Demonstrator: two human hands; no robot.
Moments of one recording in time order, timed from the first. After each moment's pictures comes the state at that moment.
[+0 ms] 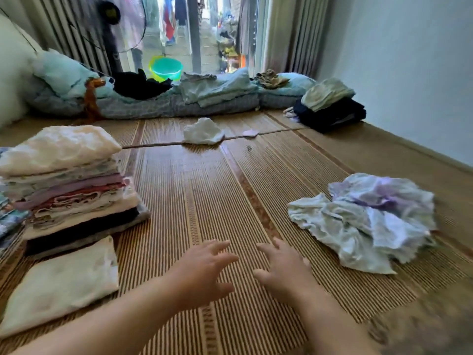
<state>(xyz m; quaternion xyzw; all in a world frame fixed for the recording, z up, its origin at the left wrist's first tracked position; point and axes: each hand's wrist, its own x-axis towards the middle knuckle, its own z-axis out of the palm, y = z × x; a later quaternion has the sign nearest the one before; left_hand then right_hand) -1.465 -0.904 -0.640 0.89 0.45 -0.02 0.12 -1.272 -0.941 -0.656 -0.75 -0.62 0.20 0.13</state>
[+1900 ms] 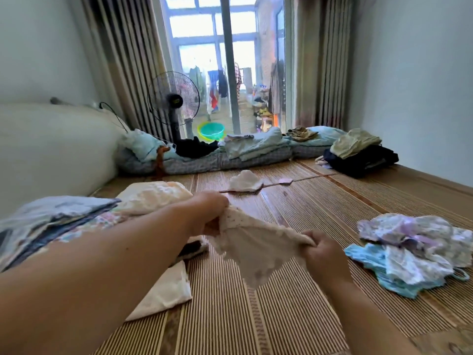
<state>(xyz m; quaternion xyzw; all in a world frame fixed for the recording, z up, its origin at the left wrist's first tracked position) -1.508 -0.931 -0.431 0.56 0.66 0.28 0.41 -1.300 -0.995 -0.546 -0.64 -0.53 0.20 0.53</state>
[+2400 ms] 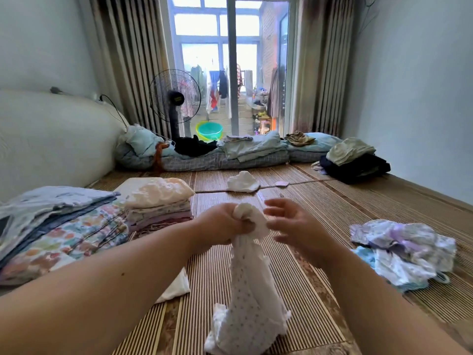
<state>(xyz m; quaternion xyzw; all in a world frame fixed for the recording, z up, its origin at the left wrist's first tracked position) -1.518 -0.973 -0.454 0.71 0.44 0.29 0.47 -1.325 -0.992 -0.483 -0.40 -0.59 0.50 0.48</state>
